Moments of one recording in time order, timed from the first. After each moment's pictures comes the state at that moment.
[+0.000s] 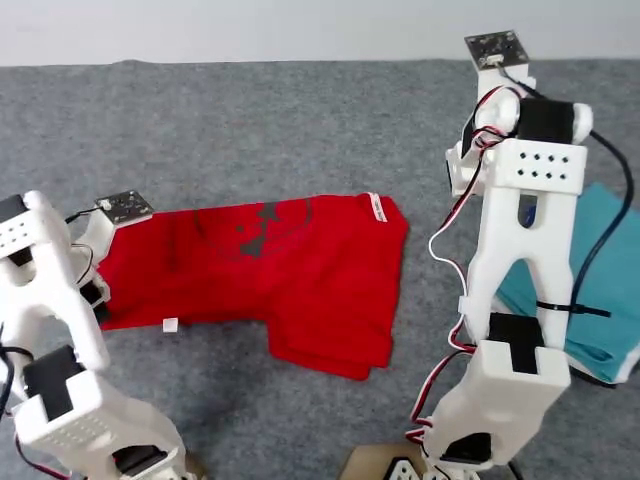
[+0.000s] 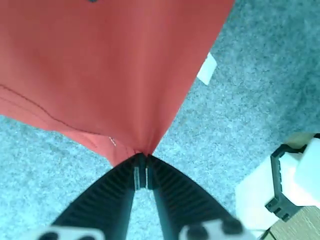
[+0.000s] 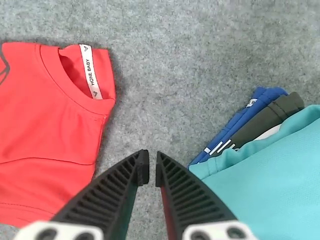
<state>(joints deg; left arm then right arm) -33.5 8.3 9.2 98.9 -70.3 3.5 15.6 -37.6 100.7 13.7</state>
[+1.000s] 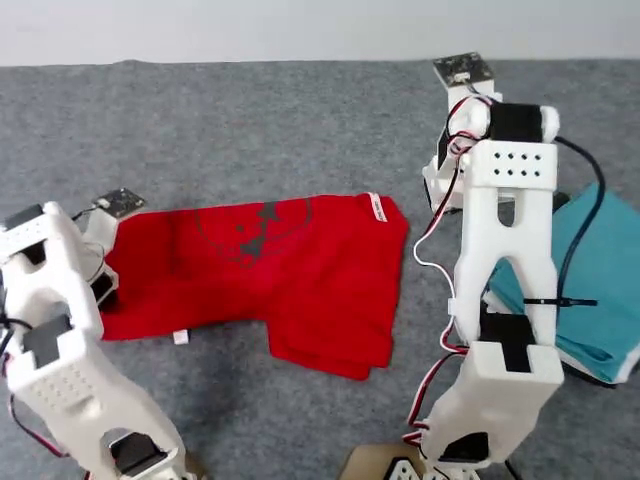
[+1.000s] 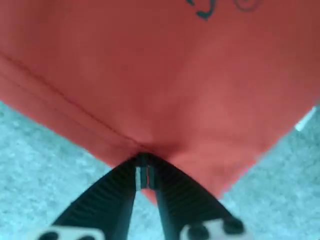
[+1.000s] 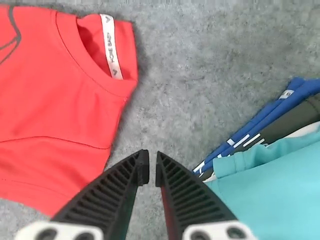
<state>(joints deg) -33.7 25.8 5.1 81.2 -57.9 -0.2 15.5 -30.9 100.7 13.7</state>
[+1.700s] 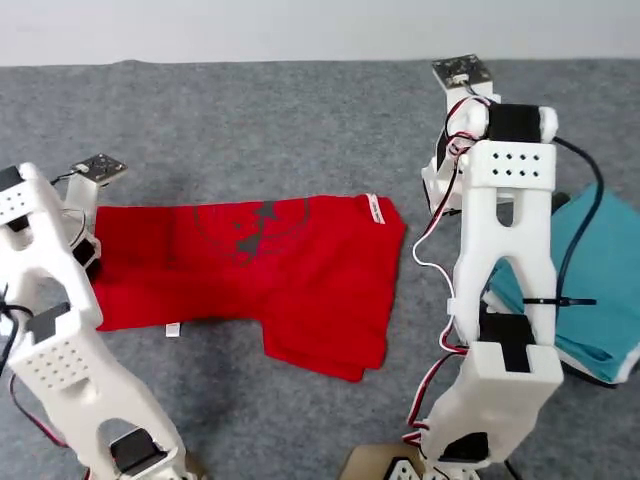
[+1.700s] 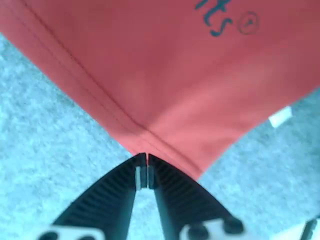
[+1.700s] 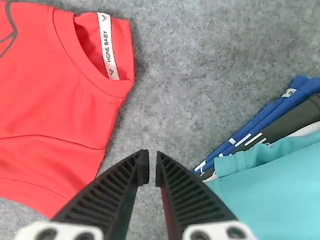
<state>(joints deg) -33.7 31.7 -18.5 98.7 -55.4 -0.3 15.5 -30.8 100.7 13.7</state>
